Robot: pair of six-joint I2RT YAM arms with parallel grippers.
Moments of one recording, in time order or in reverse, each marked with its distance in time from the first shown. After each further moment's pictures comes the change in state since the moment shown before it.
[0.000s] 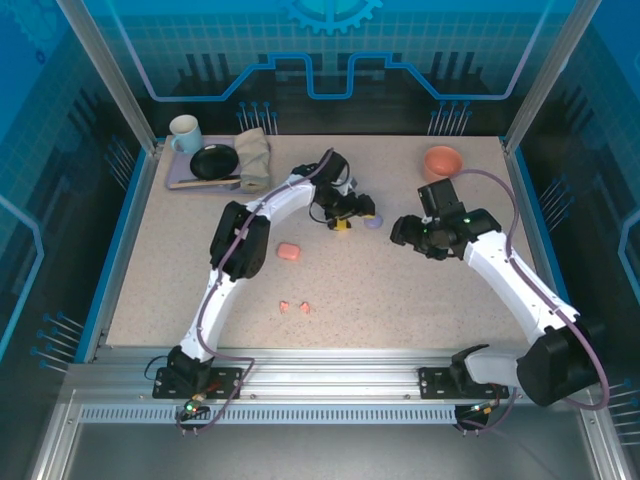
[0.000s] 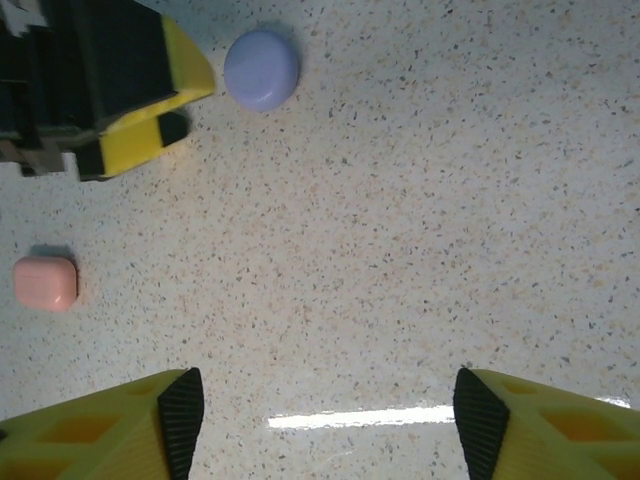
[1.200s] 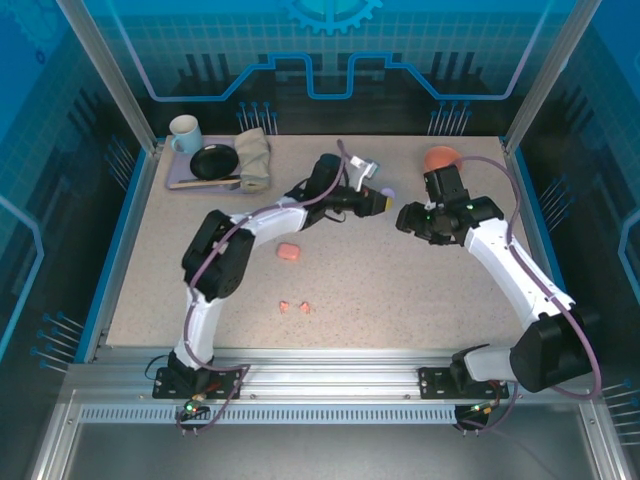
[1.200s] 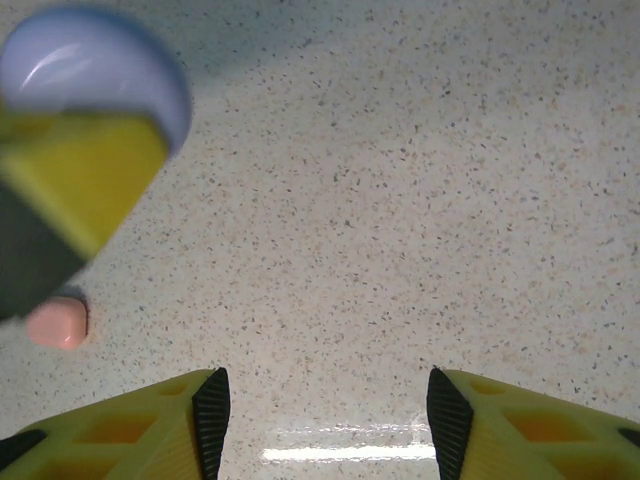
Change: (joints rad) left arm -0.094 -0.252 -0.420 0.838 0.093 0.188; right arm -0.082 0.071 0.073 0.027 -0.019 -0.080
